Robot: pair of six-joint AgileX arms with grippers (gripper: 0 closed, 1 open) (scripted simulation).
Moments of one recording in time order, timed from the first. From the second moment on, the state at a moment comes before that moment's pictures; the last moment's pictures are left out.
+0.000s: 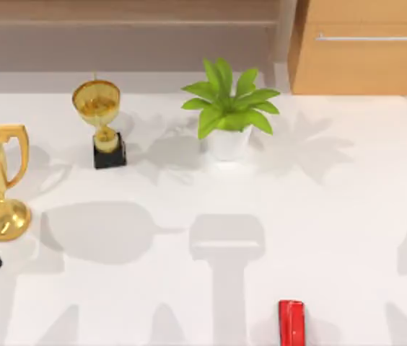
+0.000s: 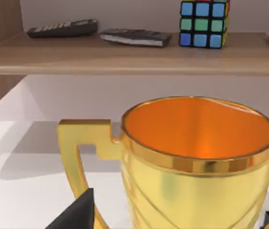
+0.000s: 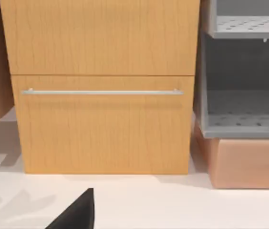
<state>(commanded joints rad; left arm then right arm) 0.00 0.00 0.00 0.00 0.00 0.00 0.00 0.00 0.00 0.00 0.00 0.00</state>
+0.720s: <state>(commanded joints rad) 0.00 0.00 0.00 0.00 0.00 0.00 0.04 0.49 0.22 0.28 0.05 -0.36</state>
